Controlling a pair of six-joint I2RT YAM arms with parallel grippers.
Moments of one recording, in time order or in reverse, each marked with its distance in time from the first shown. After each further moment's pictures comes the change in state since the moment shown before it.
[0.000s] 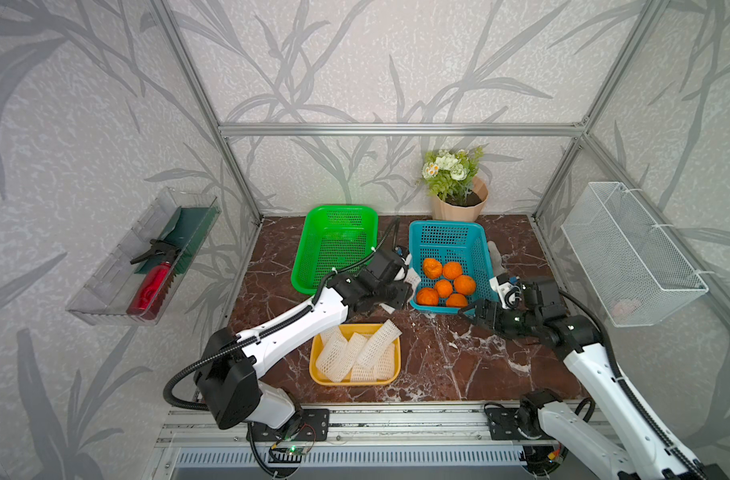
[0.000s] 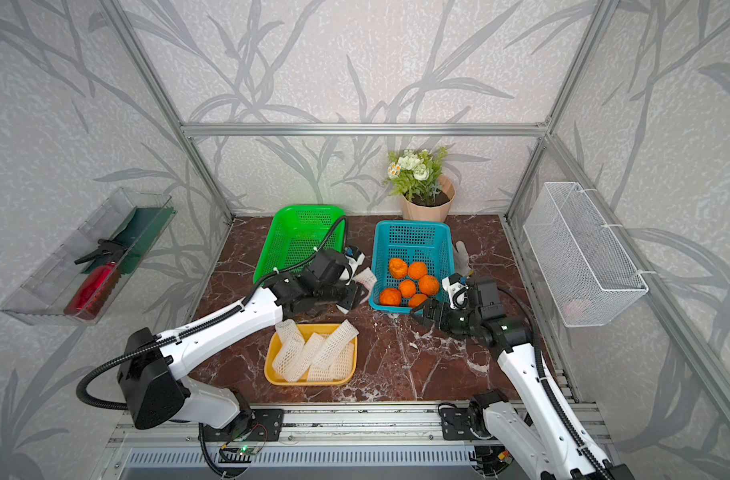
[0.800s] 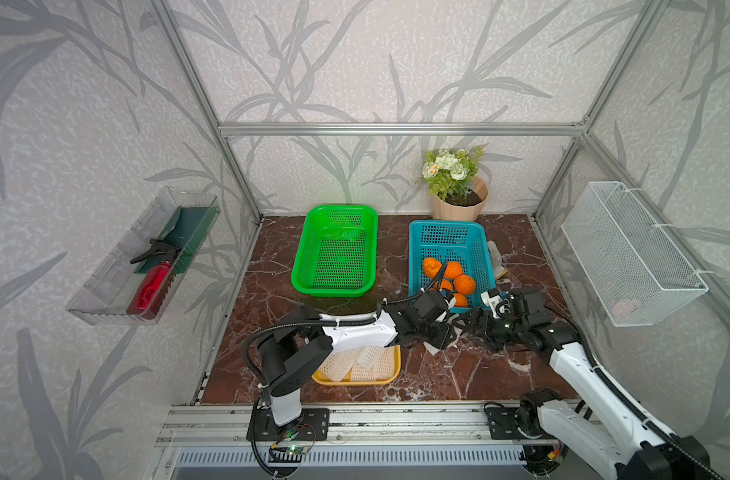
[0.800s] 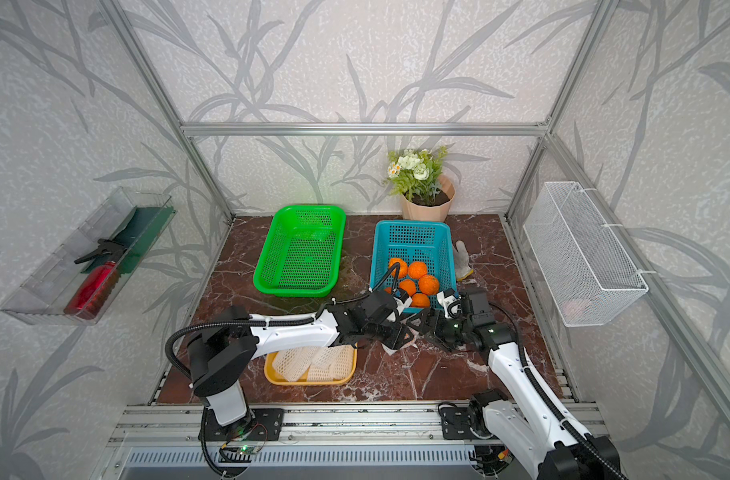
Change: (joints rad) left arm -0.208 0.335 -0.066 0.393 0.192 -0.148; right arm -0.004 0.087 -0.195 0.217 -0.101 0.151
